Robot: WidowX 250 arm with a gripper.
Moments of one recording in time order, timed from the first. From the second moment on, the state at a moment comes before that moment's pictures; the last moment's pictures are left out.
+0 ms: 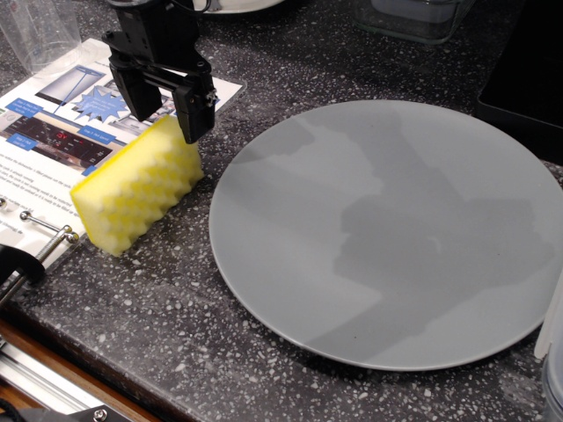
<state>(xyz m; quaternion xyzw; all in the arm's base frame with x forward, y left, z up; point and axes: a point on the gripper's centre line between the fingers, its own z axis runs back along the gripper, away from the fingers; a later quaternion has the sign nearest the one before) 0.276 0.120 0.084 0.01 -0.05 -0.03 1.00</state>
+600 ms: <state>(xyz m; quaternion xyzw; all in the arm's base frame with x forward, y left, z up) 0.281 0.127 0.074 0.03 -0.06 -0.02 1.00</state>
